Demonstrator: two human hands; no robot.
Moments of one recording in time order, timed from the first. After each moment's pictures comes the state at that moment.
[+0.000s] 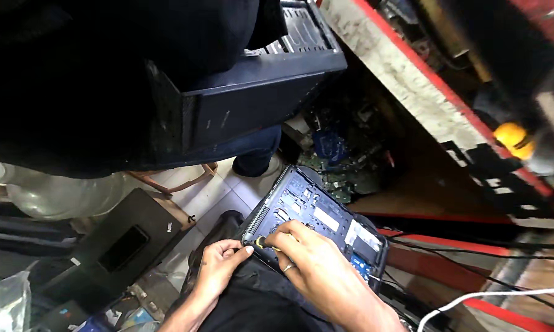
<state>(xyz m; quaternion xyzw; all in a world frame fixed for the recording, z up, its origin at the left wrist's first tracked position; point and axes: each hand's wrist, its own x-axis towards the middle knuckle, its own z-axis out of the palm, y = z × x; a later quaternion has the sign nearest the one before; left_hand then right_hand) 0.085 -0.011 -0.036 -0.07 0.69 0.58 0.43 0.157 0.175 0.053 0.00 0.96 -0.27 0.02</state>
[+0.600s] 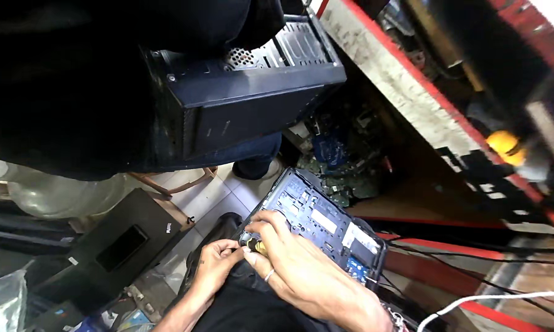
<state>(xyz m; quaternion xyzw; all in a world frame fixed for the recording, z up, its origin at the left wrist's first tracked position) 0.084 -0.014 -0.038 -0.05 0.70 0.58 0.42 0.137 0.164 0.065 -0.02 0.94 -0.32 0.12</state>
